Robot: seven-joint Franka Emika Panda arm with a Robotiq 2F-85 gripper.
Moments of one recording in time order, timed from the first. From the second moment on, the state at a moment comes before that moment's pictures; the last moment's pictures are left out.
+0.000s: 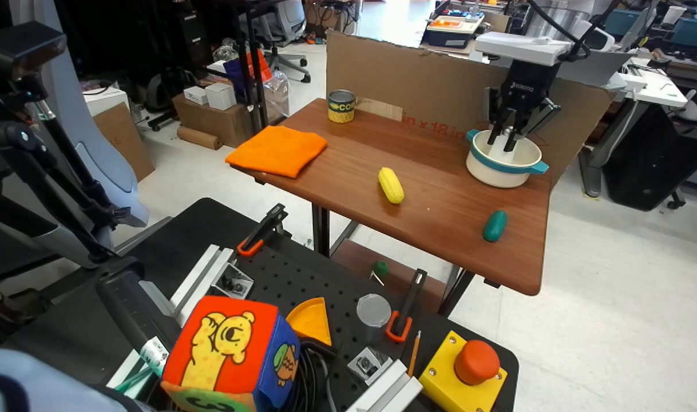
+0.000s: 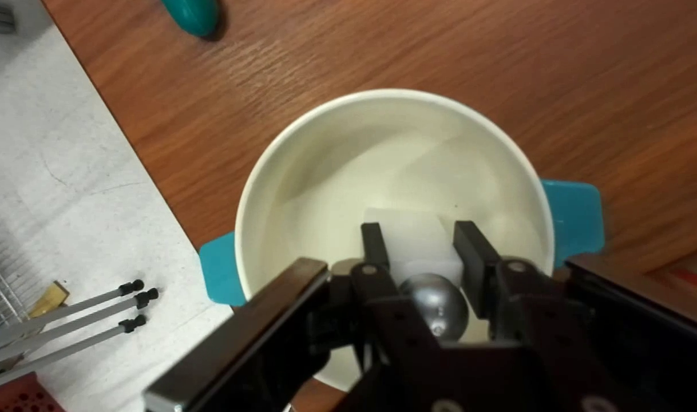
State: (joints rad) arm -0.09 0.93 -0.14 -1.16 0.02 1.86 0.30
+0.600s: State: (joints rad) arm -0.10 0.87 -0.10 -1.20 0.05 1.88 0.20
